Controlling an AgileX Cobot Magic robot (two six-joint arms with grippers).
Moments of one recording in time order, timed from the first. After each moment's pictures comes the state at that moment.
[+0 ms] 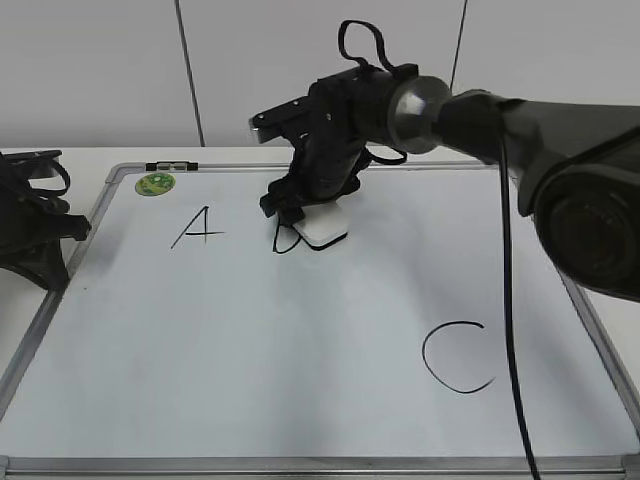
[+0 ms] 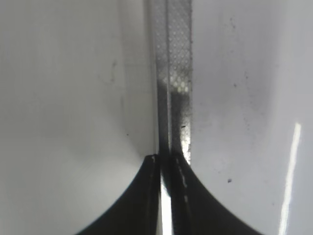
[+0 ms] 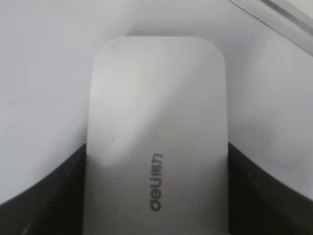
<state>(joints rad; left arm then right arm) 0.01 2.10 -1.39 -0.18 0.87 0.13 0.52 2.51 -2.17 -0.03 0.82 -0.08</state>
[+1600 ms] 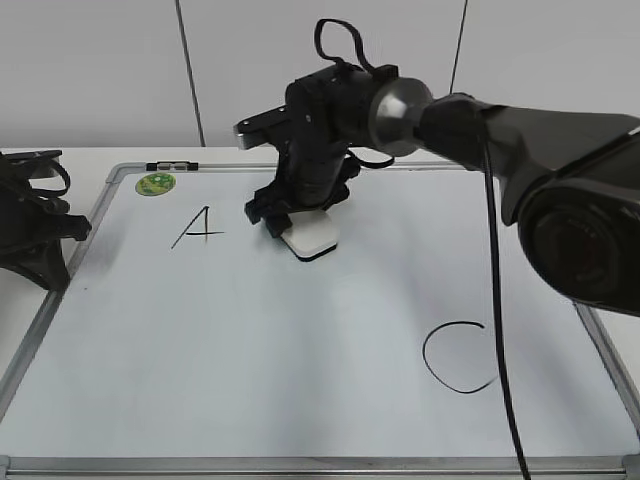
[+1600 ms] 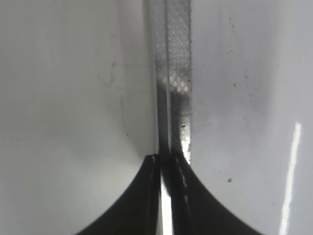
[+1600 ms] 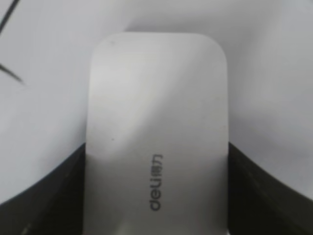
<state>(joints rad) 0.01 2.10 -1.39 -0.17 0.87 0.13 0.57 2.53 -2.22 -0.08 0.92 -0.03</state>
